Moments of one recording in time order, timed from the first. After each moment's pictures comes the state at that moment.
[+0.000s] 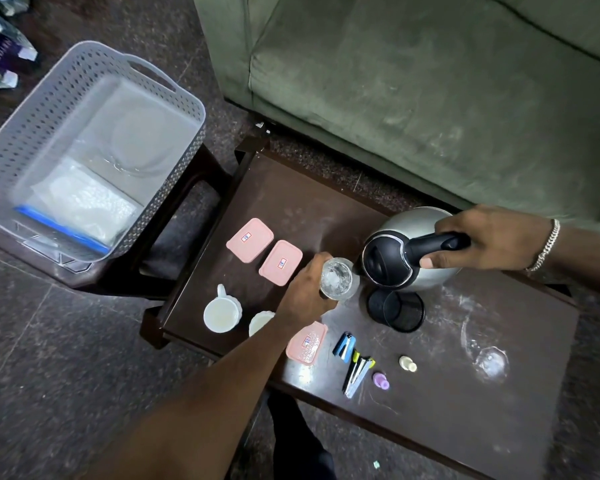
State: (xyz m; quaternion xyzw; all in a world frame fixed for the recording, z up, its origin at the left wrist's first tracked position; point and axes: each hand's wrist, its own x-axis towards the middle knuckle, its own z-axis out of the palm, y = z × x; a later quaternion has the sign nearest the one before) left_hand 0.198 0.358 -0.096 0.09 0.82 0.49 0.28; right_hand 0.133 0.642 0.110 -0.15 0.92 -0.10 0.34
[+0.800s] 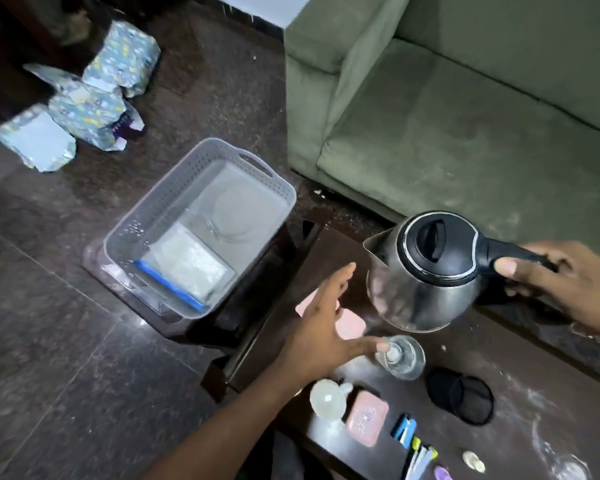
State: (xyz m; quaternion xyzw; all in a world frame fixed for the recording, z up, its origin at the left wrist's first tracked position) left_hand 0.133 0.251 0.034 0.05 0.73 0.65 0.21; right_hand 0.087 0.567 0.164 0.00 0.87 -0.46 0.16
